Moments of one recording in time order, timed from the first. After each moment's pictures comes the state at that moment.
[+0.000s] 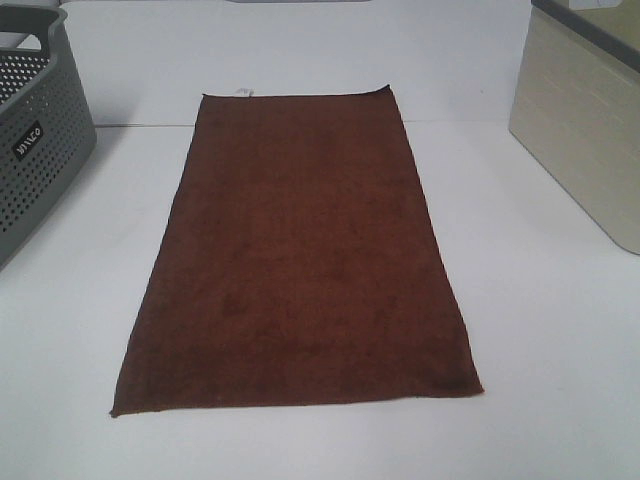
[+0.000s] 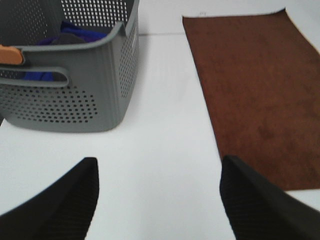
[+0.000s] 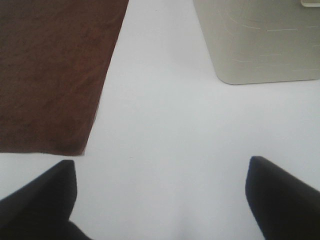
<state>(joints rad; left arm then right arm) 0.02 0.01 -0.52 -0.09 0.98 0.00 0.01 0.09 -0.52 0.10 1.04 -0.12</state>
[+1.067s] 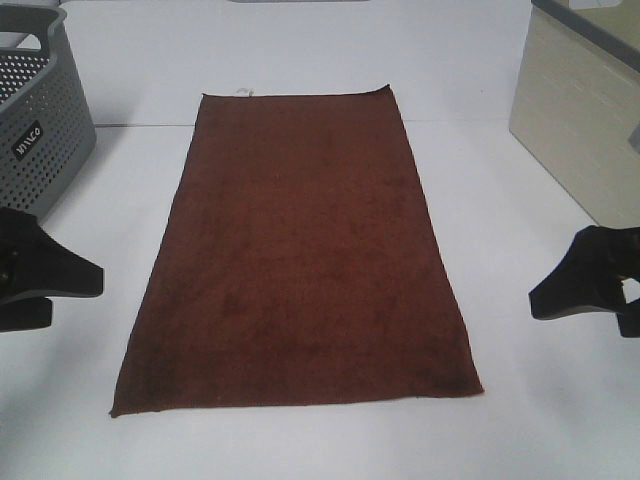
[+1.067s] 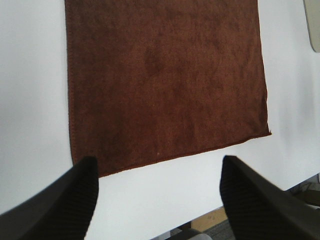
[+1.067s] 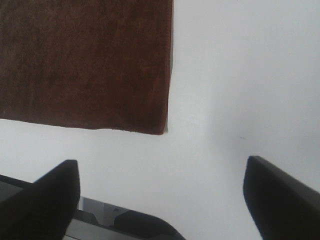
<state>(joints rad) 0.02 1.35 -0.49 -1.20 0.64 0.78 0.01 1.22 -0.57 0.62 0.70 -0.39</state>
